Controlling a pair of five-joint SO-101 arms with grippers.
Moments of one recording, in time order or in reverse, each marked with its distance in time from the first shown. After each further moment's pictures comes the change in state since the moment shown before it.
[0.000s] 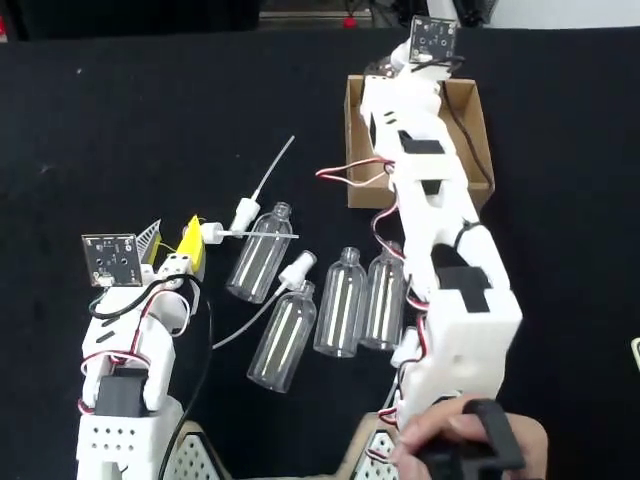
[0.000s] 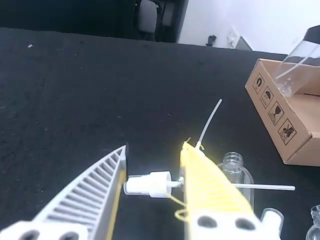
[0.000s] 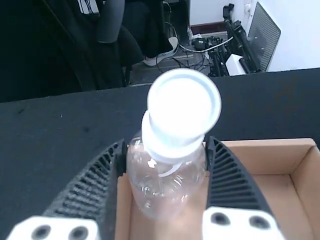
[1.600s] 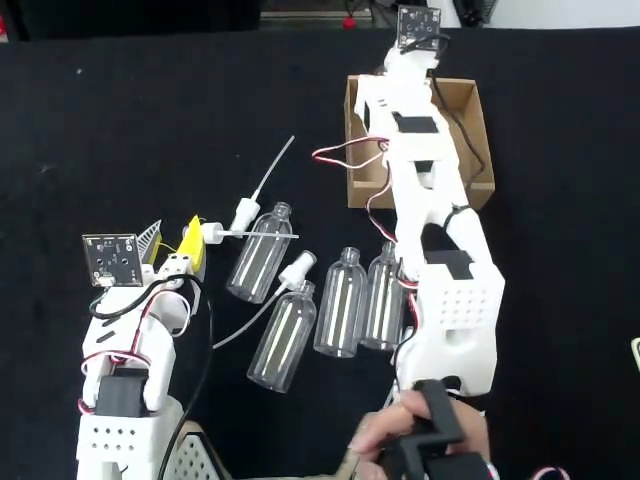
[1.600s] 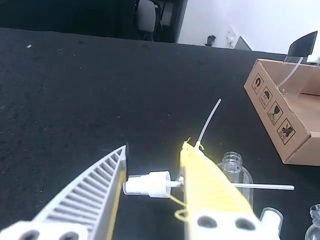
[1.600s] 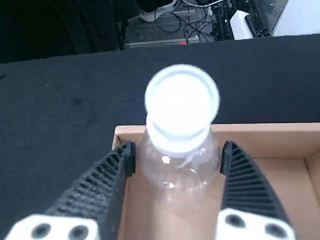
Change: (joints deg) left arm 0.2 0.0 0.0 0.0 0.0; right arm -0.8 12.1 -20.4 19.0 -0.2
